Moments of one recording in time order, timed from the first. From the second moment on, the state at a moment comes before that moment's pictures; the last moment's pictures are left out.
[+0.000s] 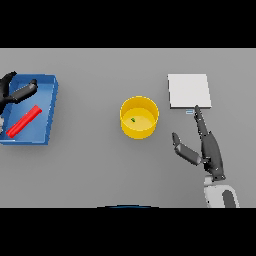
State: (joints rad) left arm -0.59 0.91 -0.64 -1.23 0.24 0.26 0.59; right arm 0.12 -0.08 0.13 -1.68 0.26 -0.05 -0.13
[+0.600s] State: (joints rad) left arm -0.58 0.89 -0.62 -1.22 0.25 0.29 0.51; right arm -0.06 -0.23 0.22 -1.65 0.41 0.09 -0.08
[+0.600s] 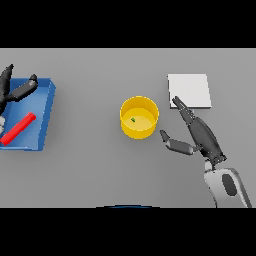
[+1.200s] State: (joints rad) left arm -0.59 0.88 -0.63 -1.22 0.25 0.29 0.53; right arm -0.41 -0.39 0.44 -1.47 0.69 0.29 -0.10
